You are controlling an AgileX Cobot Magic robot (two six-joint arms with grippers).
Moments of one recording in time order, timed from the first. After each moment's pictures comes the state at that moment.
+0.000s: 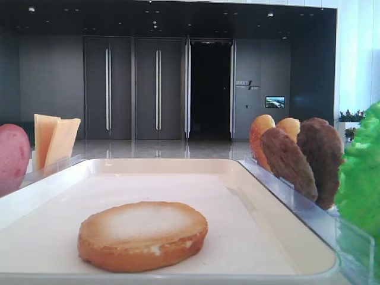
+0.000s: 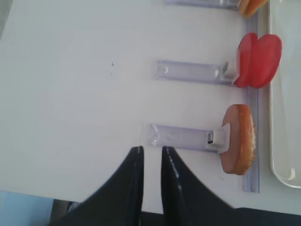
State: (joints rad) left arm 0.11 0.54 -0.84 0.07 1.25 -0.04; right arm 0.16 -0.01 -0.50 0.02 1.14 -0.03
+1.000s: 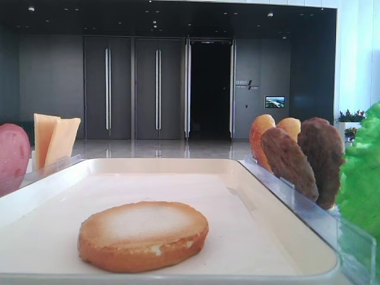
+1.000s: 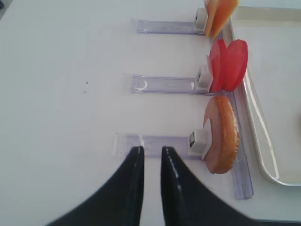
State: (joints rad) left arm 0.11 0.05 -0.51 -0.02 1.14 0.02; right arm 0.16 -0.01 -0.50 0.02 1.14 -0.03
